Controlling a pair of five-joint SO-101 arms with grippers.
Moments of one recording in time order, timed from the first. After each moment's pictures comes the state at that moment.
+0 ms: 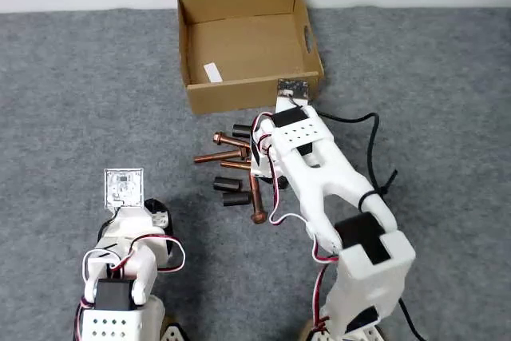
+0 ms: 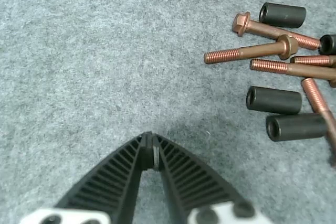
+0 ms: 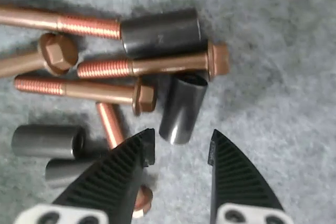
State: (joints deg) left arm -2.7 -97.5 97.1 58.0 11.2; right arm -24.5 15.9 9.6 68.0 -29.3
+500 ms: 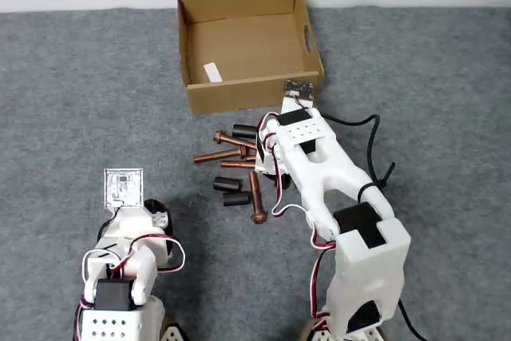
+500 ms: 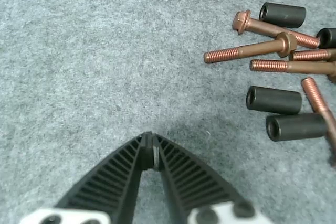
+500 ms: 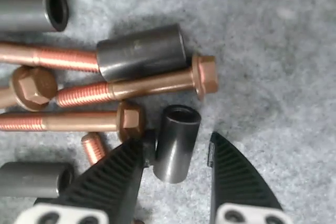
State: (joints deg) left arm -2.7 -97.5 97.1 58.0 11.2; right arm -21.6 22.2 8.3 62.9 -29.3
